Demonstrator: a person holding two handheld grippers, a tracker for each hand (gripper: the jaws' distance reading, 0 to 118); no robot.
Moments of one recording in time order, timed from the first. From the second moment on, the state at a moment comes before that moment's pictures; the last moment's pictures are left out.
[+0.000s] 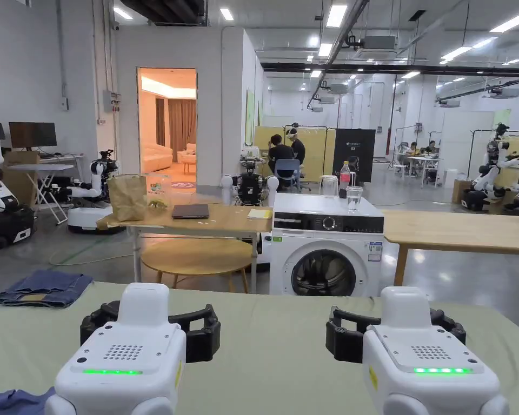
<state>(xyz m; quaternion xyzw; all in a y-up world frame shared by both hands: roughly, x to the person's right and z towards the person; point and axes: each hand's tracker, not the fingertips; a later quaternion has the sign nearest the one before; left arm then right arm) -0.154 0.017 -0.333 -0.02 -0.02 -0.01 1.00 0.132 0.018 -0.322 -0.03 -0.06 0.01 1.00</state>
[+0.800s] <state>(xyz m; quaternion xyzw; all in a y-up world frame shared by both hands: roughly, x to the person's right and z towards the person) -0.152 0.013 -0.333 -0.02 -0.02 -0.02 1.00 0.130 0.015 -0.323 -0.04 -0.06 0.01 1.00</state>
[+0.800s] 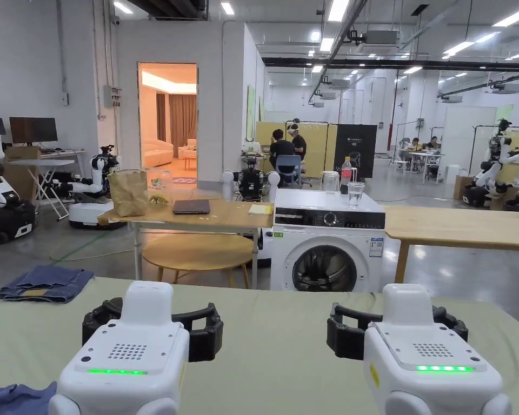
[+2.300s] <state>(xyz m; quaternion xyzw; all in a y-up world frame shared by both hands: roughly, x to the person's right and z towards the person) -0.321 -0.009 -0.258 -0.06 0.18 -0.02 0.98 -0.036 0.006 -0.347 -0.04 0.13 0.02 0.99</state>
